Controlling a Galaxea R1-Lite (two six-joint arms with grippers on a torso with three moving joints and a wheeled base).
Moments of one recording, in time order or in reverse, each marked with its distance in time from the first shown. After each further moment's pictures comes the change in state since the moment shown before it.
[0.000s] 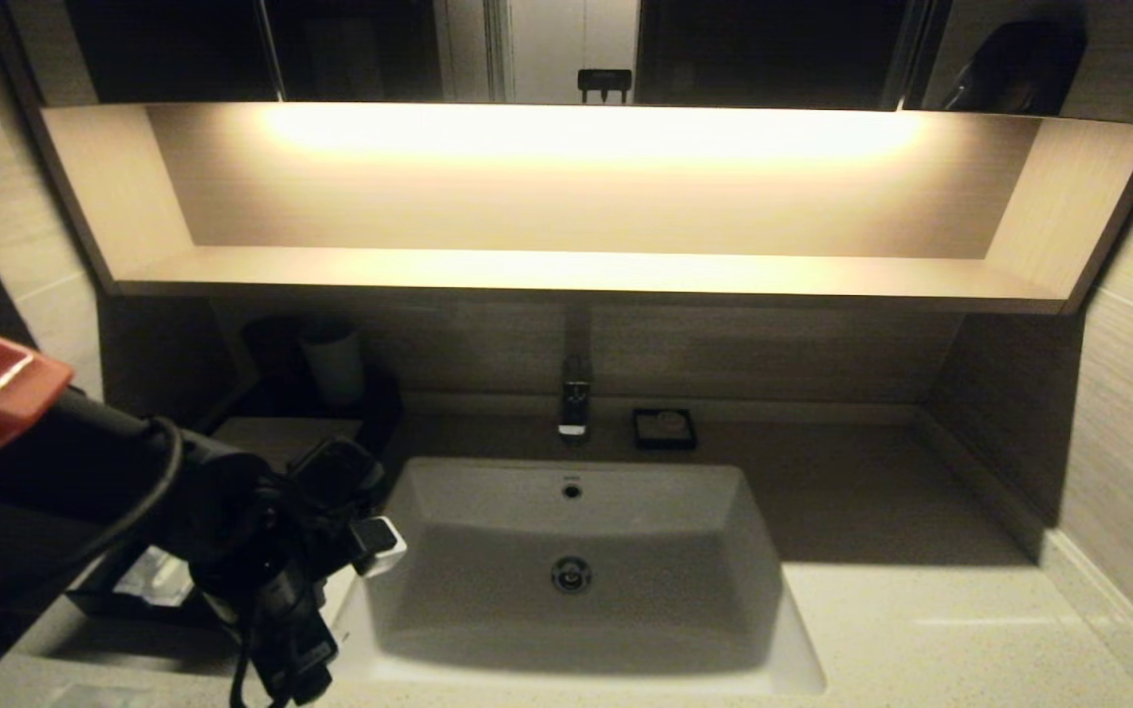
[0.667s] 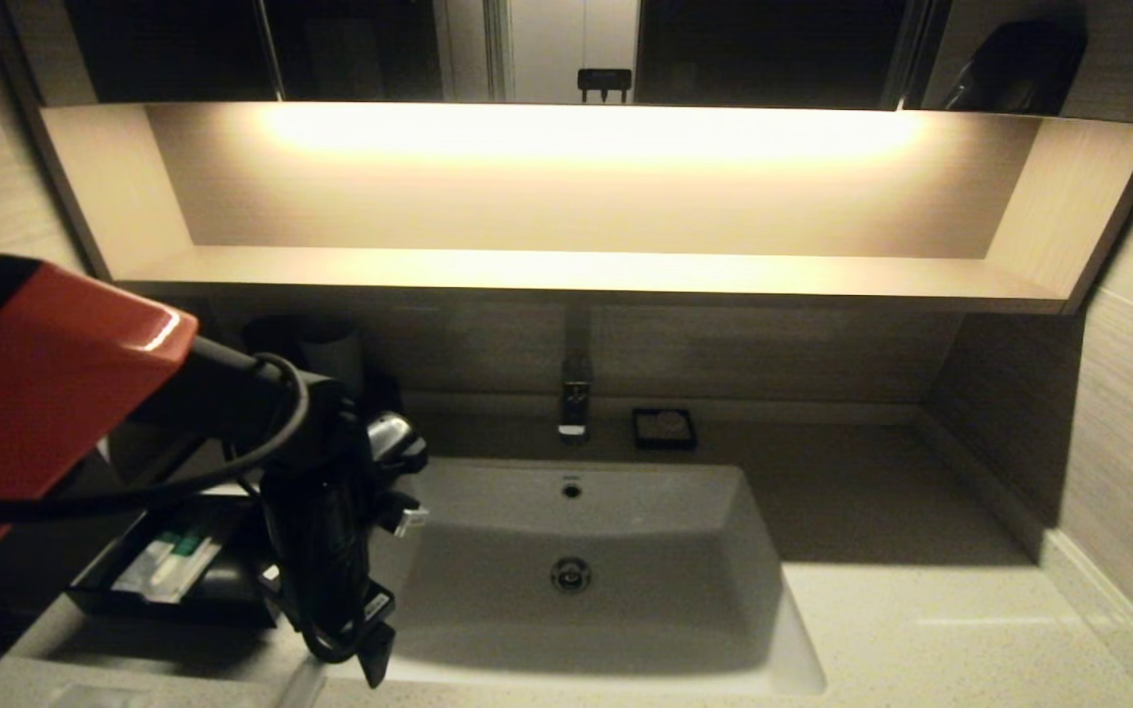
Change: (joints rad) left arm 0.002 0.188 -0.368 0.408 -0.246 -0.291; right arm 0.000 0.000 0.000 0.000 0.000 0.000
